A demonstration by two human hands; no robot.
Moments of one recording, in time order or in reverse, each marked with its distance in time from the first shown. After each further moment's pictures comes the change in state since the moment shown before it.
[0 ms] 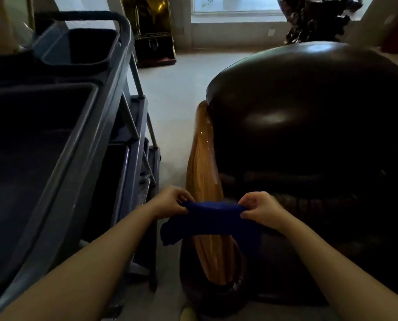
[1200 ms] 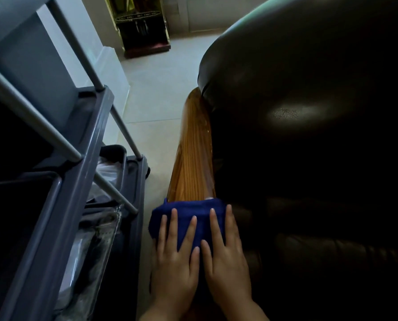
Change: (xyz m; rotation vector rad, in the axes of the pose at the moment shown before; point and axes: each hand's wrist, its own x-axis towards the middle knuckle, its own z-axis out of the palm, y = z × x) left_hand 0.224 -0.091 0.095 0.403 0.617 0.030; right_hand 0.247 0.080 0.123 -0.140 0.423 -0.198
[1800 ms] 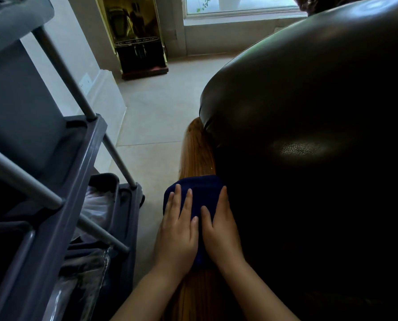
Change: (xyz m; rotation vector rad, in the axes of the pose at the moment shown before) left_hand 0.159 -0.017 -0.007 -0.246 0.083 0.070; right_hand 0.168 -0.013 -0.001 0.327 0.078 0.156
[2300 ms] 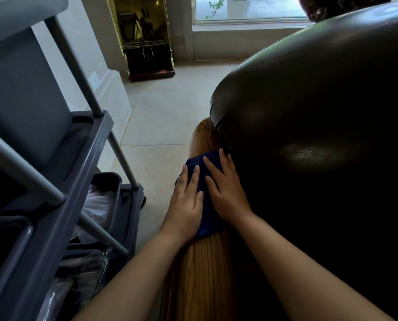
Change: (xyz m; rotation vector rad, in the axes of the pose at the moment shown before) left_hand 0.055 -0.011 -0.004 -0.235 -0.074 -0.049; right_hand 0.082 -0.010 -0.007 -0.219 -0.095 -0.365
